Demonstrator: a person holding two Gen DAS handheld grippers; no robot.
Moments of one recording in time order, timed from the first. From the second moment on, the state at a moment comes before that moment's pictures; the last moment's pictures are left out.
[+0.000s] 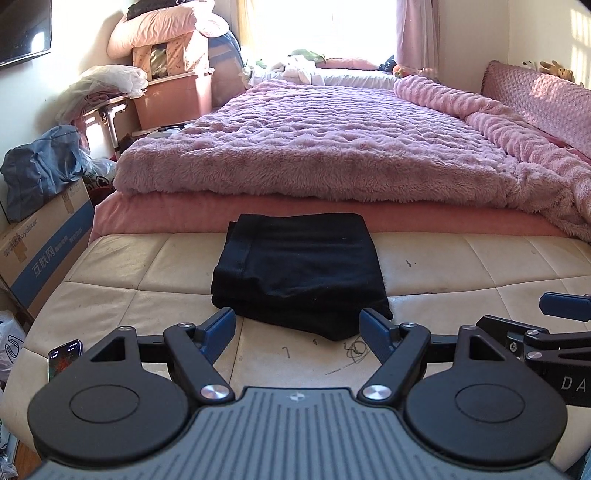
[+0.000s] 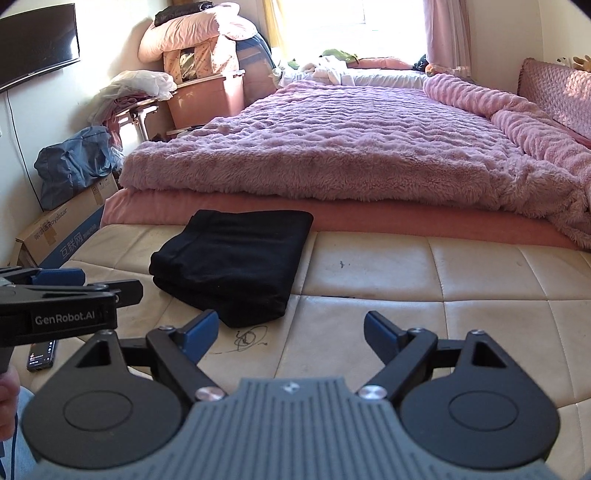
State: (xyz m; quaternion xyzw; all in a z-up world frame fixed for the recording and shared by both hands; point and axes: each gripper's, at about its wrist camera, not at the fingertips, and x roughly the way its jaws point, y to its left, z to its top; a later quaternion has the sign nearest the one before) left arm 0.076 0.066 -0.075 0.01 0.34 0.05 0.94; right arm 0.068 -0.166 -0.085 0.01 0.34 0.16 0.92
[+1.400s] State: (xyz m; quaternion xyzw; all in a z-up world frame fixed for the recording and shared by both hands) left arm 0.077 0.064 -0.071 0.01 0.34 0.05 0.94; right arm 0.066 -0.166 -0.086 0.02 0.34 0.16 0.92
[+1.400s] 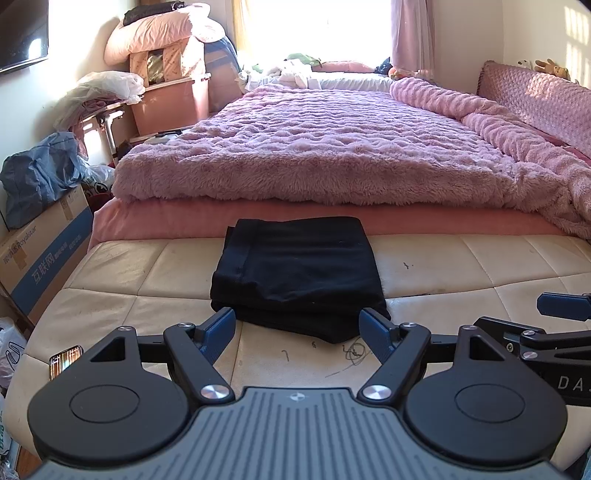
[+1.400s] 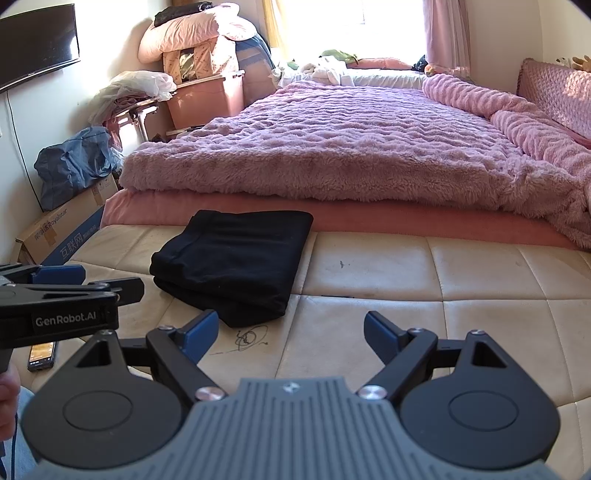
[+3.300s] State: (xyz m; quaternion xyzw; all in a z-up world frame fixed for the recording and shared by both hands) left arm 0.079 0.059 -0.069 0.03 0.32 0.03 0.95; right arm 0.064 -0.167 -0.082 0.02 0.35 0.16 0.92
